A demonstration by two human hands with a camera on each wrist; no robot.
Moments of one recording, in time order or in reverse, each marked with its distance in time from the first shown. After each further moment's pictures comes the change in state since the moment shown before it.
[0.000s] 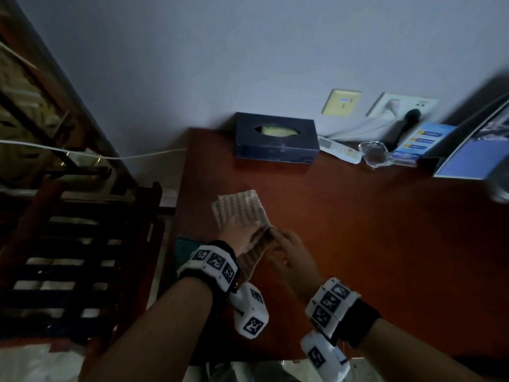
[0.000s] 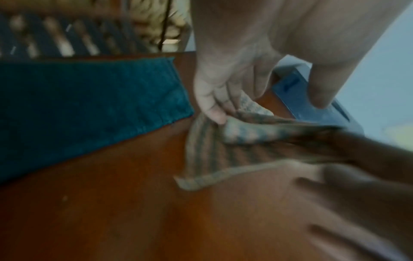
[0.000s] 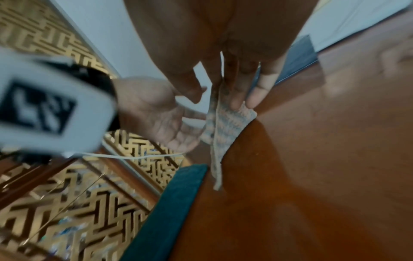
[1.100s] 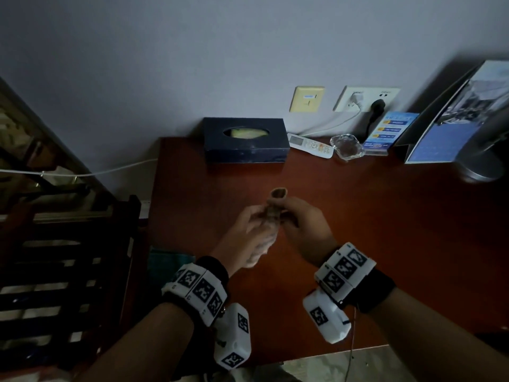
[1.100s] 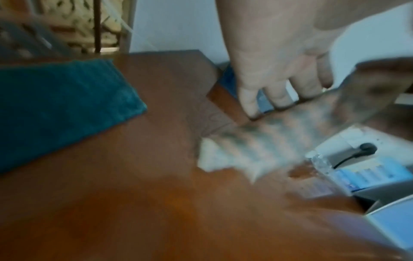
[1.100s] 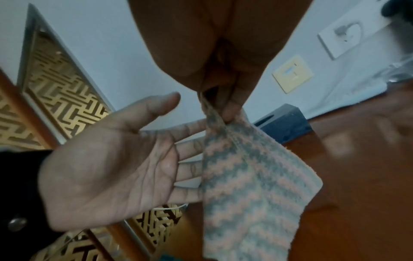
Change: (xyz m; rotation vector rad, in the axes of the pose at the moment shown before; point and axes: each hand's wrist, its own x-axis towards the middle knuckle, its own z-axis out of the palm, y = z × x) left_hand -0.035 0.010 0.045 0.127 -0.458 0.491; right_hand 0.015 -0.001 -0.092 0.054 0.255 -0.184
